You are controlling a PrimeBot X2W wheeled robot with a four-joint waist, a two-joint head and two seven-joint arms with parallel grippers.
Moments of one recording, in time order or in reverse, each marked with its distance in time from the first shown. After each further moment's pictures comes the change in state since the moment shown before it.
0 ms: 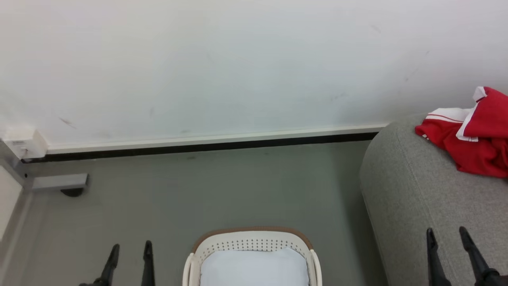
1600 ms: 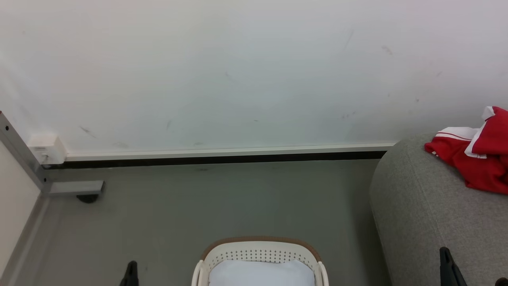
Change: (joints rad) left arm 0.021 -0.092 0.118 0.091 -0.379 -0.141 0.123; right arm -0.001 0.015 0.039 0.137 0.490 0.000 0.123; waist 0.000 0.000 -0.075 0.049
